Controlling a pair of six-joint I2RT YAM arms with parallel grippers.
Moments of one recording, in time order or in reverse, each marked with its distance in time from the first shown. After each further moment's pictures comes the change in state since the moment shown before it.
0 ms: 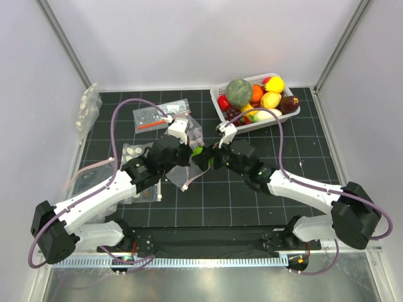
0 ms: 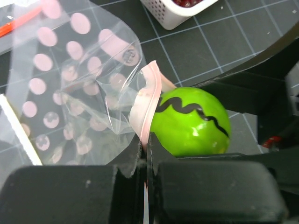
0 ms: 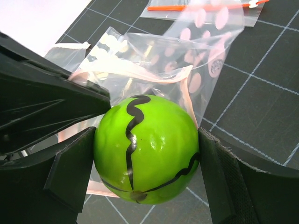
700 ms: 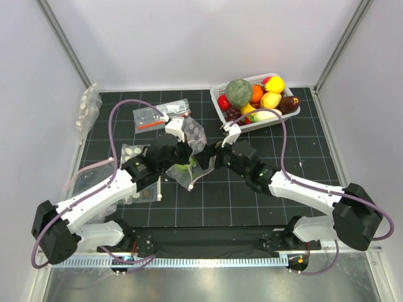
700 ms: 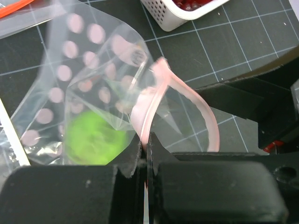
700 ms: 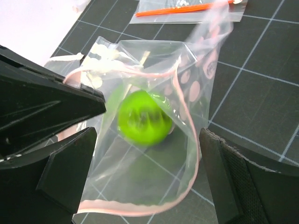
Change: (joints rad) left arm 0.043 0.000 -0.027 0.043 0.047 -0.074; right arm 0.000 -0.010 -0.022 0.010 0.068 0.071
